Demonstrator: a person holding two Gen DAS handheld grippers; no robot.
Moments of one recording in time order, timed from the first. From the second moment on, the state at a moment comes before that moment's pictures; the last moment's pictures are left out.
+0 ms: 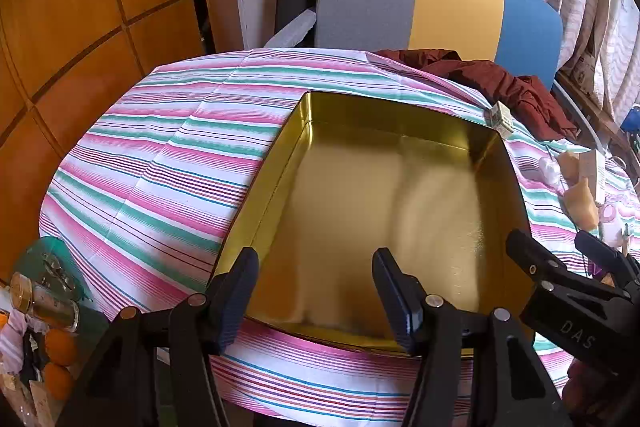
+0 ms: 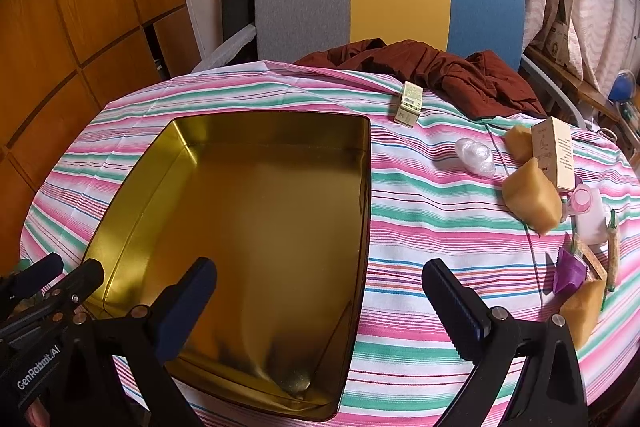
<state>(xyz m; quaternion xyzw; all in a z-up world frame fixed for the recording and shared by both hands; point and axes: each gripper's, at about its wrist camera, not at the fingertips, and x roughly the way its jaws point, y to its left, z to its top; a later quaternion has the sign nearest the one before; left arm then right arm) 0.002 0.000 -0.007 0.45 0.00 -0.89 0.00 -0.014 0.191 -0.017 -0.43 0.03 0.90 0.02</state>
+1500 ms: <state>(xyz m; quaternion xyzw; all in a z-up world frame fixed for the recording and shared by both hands) 0.019 0.123 -0.022 0.49 -0.02 -0.84 -0.23 0.095 0.423 -0.020 -0.33 0.12 0.92 0.15</state>
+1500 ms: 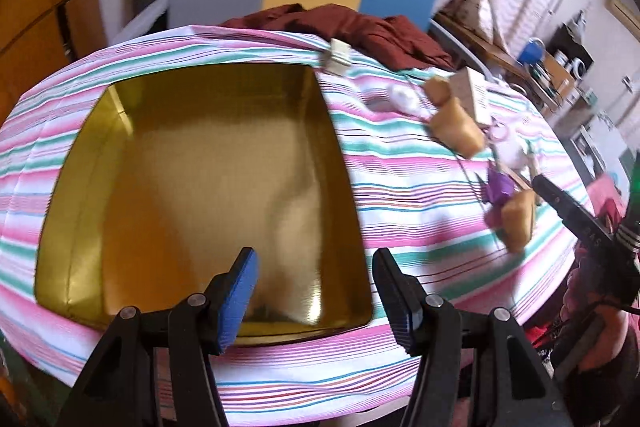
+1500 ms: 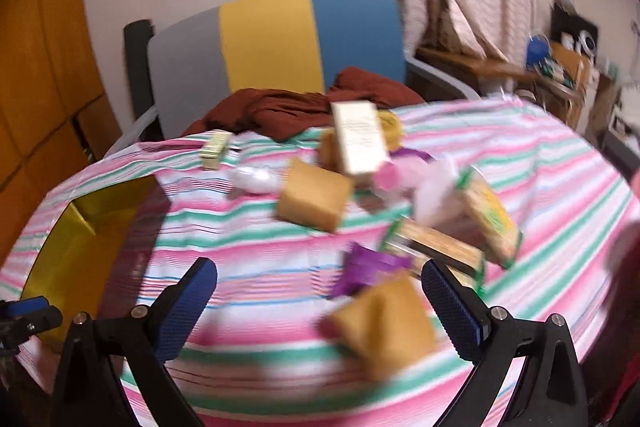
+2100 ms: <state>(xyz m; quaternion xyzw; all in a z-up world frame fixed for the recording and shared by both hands) 0.017 0.202 -0.028 0.52 -0.04 -0.79 -0.33 0.100 0.441 -0.076 -0.38 0.23 0.89 0.02</state>
